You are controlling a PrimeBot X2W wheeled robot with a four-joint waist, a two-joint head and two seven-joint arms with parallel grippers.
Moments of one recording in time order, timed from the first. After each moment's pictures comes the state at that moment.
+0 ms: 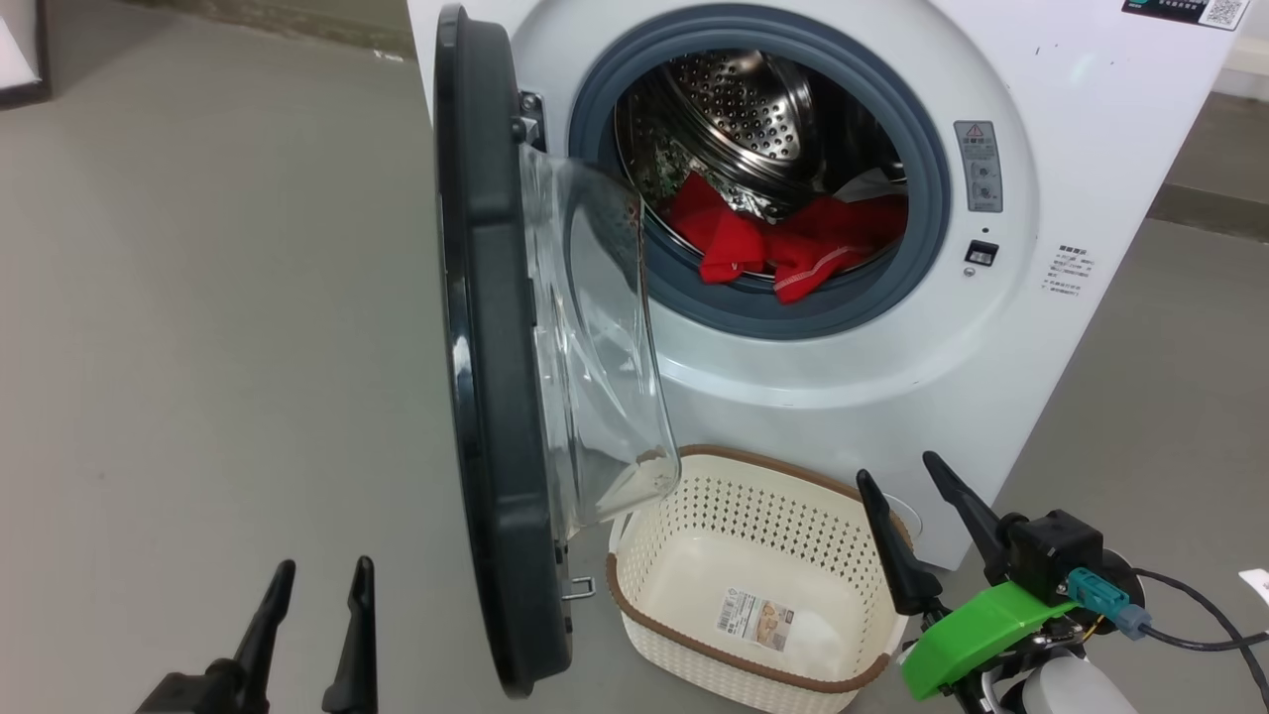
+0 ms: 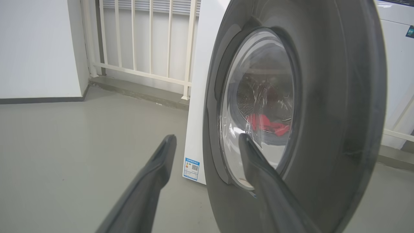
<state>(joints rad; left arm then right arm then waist) 0.00 0.04 0.04 0.22 -0.25 -0.12 -0.25 -0.17 -0.05 0.15 0.42 0.29 0.12 -0.25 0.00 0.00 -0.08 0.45</state>
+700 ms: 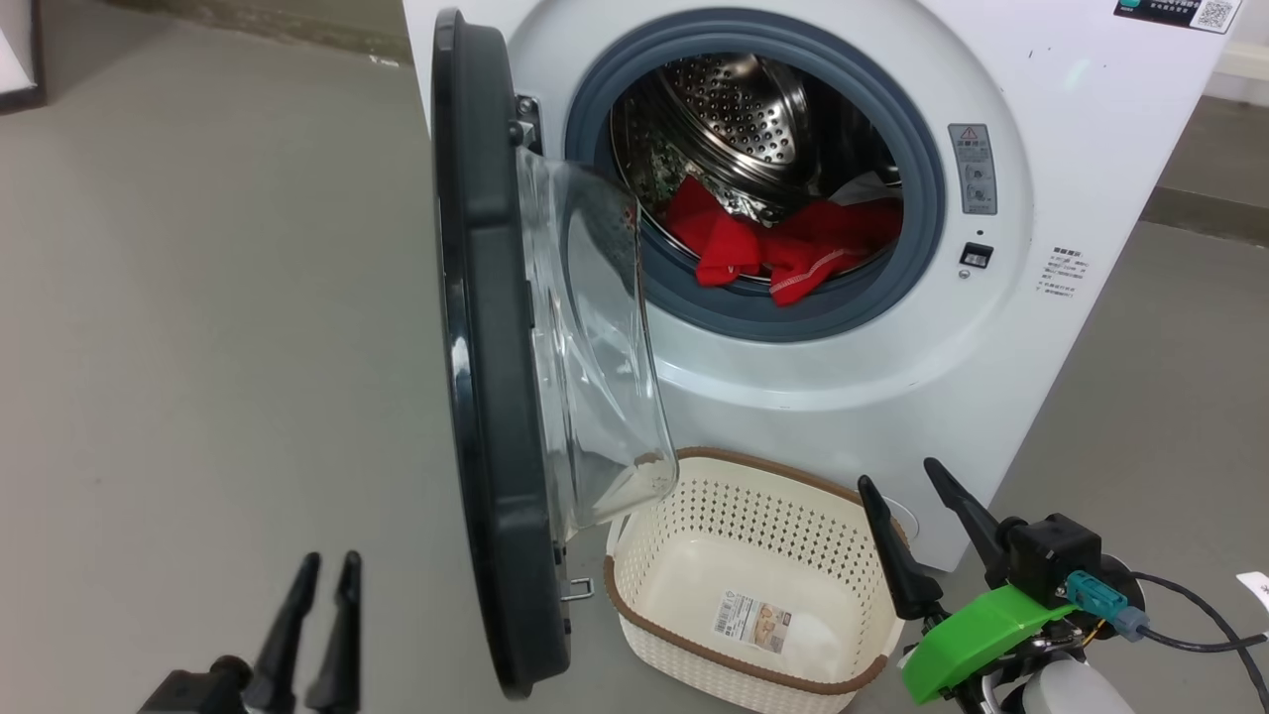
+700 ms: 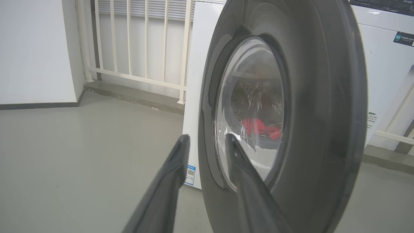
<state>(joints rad) 0.00 0.04 0.03 0.20 -0.25 -0.12 -0.25 -0.16 -0.05 0.15 0.43 0.29 0.12 -0.25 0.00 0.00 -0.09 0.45</state>
